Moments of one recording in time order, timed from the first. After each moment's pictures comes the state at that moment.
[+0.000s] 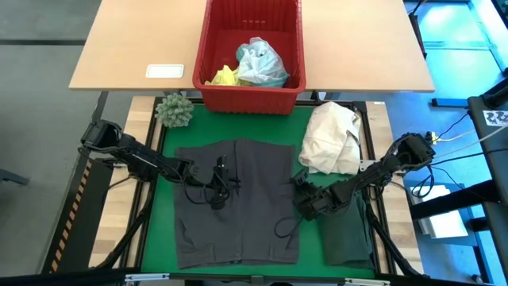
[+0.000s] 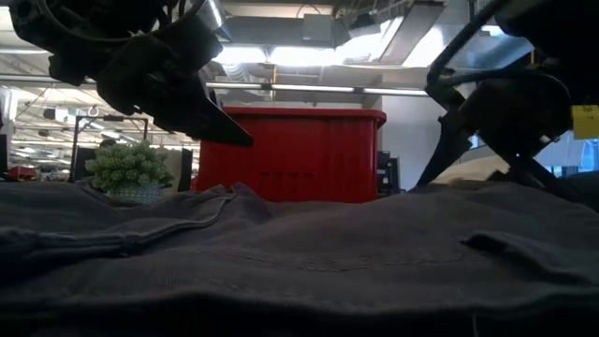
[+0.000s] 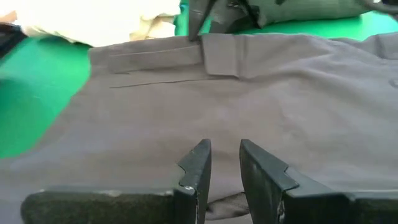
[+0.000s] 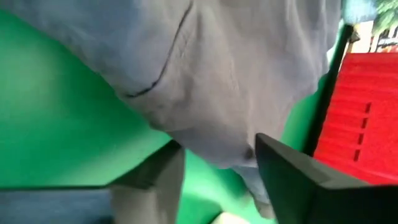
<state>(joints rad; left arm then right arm) -0.21 1.46 0.49 0.48 -0.25 -0.06 0.50 1.61 0.67 -0.17 0.75 -0.48</state>
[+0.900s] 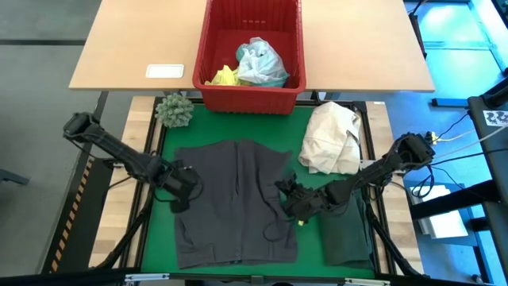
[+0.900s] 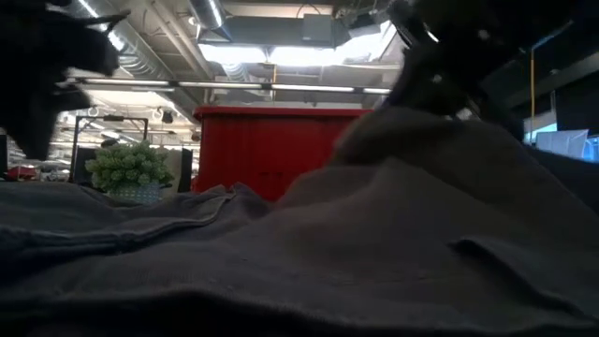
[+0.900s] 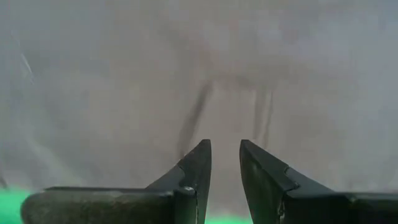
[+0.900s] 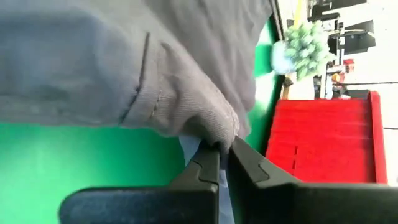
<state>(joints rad) -0.46 1.12 0.69 -0.94 -0.15 -0.76 0.47 1.61 0.88 -0.09 0.77 -0.67</state>
